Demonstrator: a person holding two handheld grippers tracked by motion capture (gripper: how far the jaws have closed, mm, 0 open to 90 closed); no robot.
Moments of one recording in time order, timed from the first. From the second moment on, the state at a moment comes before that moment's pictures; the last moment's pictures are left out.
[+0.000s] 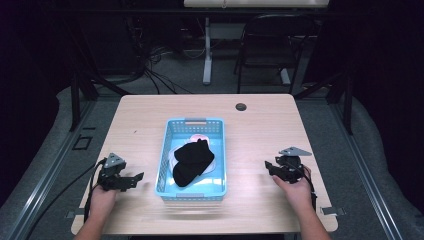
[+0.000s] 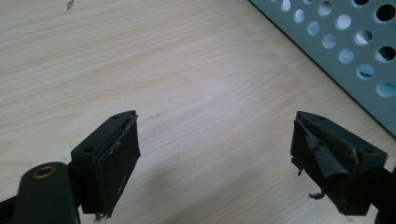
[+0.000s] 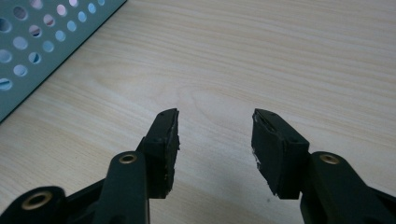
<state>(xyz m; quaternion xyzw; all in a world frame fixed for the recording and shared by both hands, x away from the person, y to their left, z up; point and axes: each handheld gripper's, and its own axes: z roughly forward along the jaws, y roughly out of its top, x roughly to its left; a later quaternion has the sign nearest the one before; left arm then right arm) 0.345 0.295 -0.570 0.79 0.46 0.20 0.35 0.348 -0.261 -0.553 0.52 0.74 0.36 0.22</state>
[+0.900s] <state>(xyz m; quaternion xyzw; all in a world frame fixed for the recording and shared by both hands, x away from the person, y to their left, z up) 0.342 0.289 -0.569 0.80 0.44 0.20 0.35 0.350 -0.220 -0.508 0.47 0.77 0.38 0.19</state>
